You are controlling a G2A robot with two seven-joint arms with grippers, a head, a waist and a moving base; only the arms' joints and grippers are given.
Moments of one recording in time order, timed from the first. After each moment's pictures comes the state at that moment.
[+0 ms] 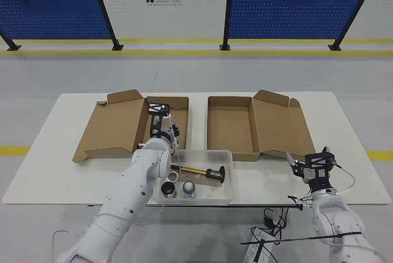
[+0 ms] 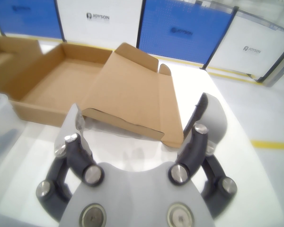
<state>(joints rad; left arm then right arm) 1.03 -1.34 -1.05 -1.43 1.25 0.38 -0.57 -1.73 -1.15 1.60 -1.80 -1.33 0.00 0.00</state>
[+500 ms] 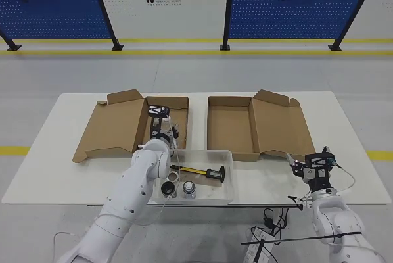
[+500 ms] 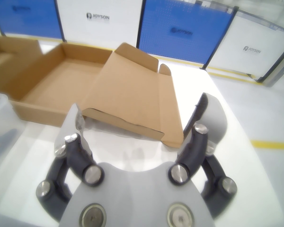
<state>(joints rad) 1.04 -1.35 -1.06 -1.41 1.28 0.36 -0.59 -1.73 -1.15 1.60 -1.80 -1.33 0.00 0.00</state>
